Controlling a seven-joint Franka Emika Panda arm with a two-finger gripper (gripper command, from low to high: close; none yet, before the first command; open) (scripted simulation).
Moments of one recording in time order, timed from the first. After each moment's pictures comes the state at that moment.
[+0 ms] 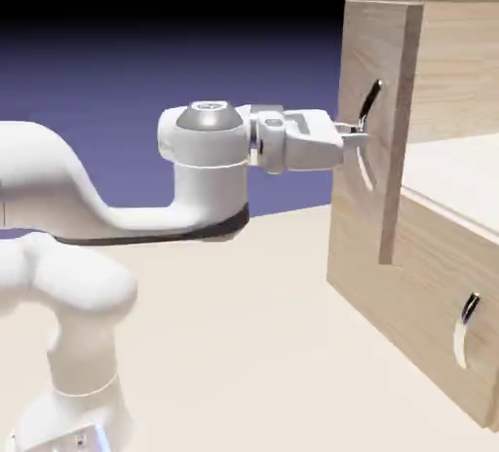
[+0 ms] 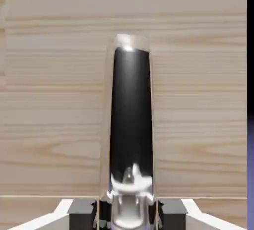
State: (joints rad) arm 0.47 -1.19 -0.63 -2.73 -2.20 2.44 2.42
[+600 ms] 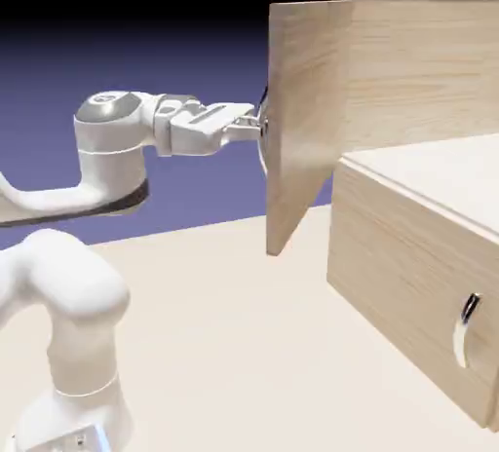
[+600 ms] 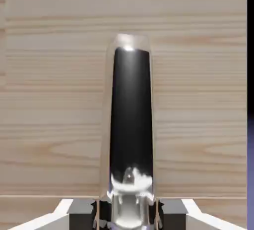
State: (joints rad) arm 0.37 -1.41 0.02 -2.96 -1.53 2.01 2.32
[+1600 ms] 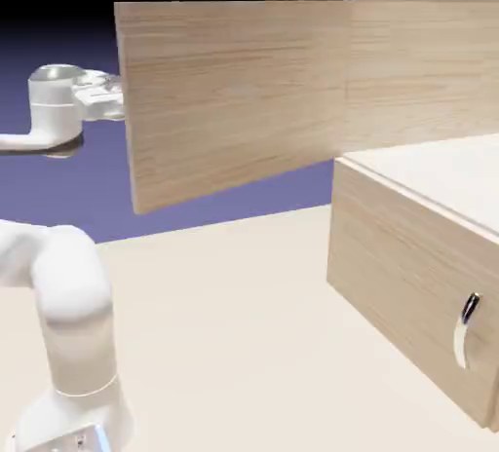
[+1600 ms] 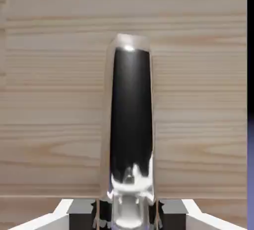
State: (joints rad) arm -0.07 -1.00 1.08 -2.30 -0.71 1.18 2.43
